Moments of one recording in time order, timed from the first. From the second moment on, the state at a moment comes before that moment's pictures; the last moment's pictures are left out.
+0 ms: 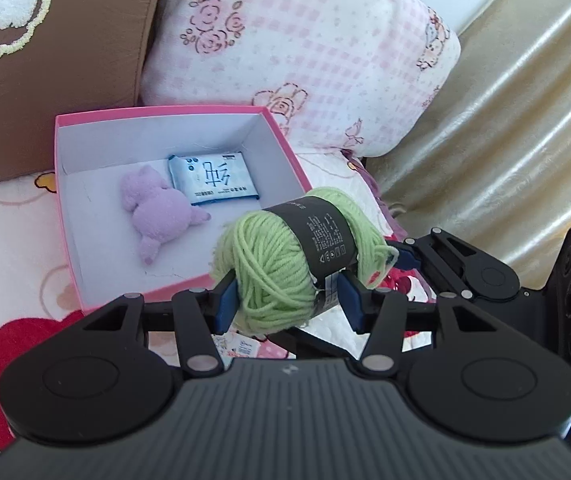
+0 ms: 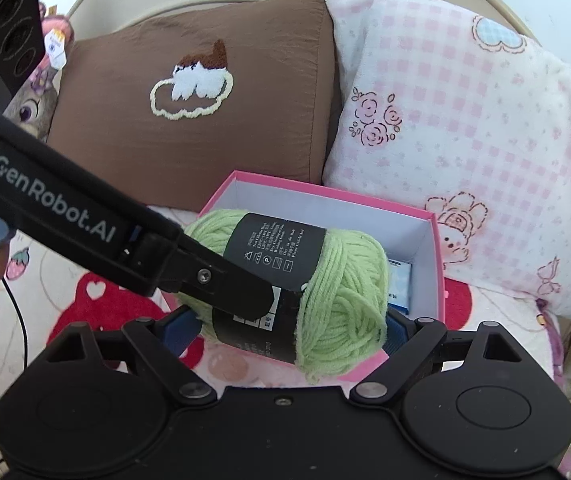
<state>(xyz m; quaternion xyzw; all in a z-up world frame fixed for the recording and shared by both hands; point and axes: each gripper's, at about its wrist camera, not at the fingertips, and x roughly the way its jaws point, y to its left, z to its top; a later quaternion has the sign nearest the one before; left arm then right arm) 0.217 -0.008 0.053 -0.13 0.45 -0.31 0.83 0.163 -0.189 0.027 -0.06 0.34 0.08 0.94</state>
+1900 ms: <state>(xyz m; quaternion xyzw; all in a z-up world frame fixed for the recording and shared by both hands) 0.343 -0.087 -0.069 -0.17 0.52 -0.18 0.82 0.261 -0.292 -0.016 0.02 0.42 0.10 0.90</state>
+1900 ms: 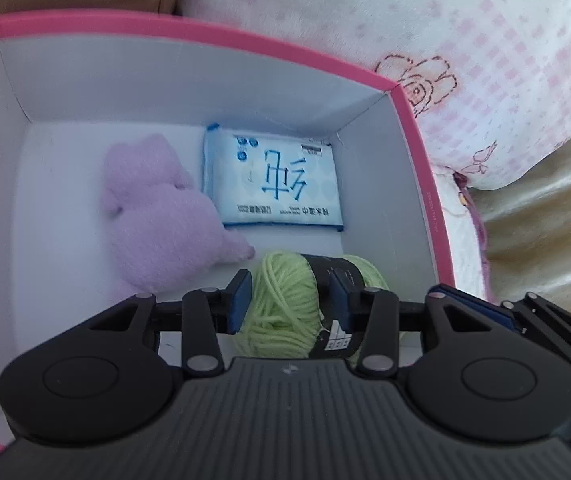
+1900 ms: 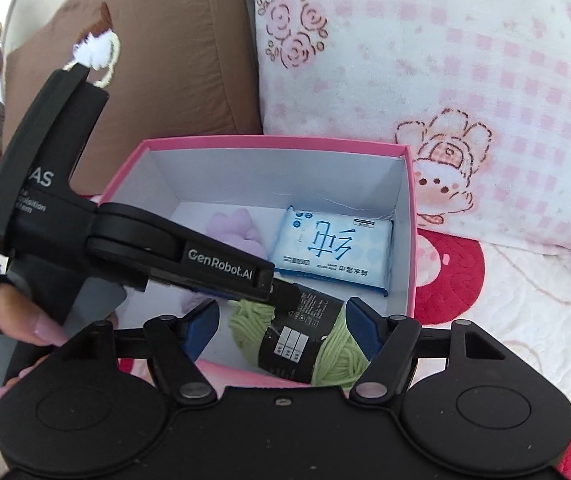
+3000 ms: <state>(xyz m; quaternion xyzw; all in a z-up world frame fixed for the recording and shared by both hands) 0.175 -0.021 0.101 0.04 0.44 -0.16 0.88 0.146 -0.281 0.072 0.04 0.35 0.09 0.93</state>
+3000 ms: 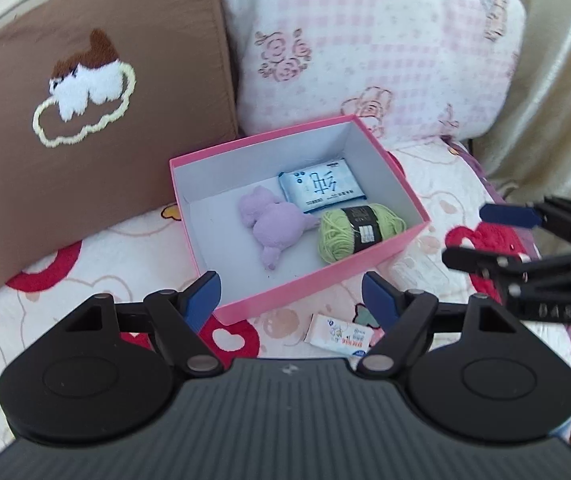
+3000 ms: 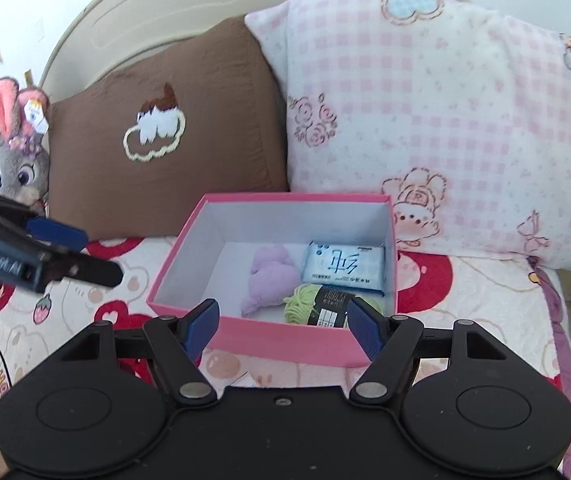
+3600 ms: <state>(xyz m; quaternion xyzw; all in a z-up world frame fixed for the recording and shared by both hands) 0.126 0.000 0.094 0.05 0.43 -0.21 0.87 0.094 -0.250 0.092 0.03 0.36 0.11 0.93</state>
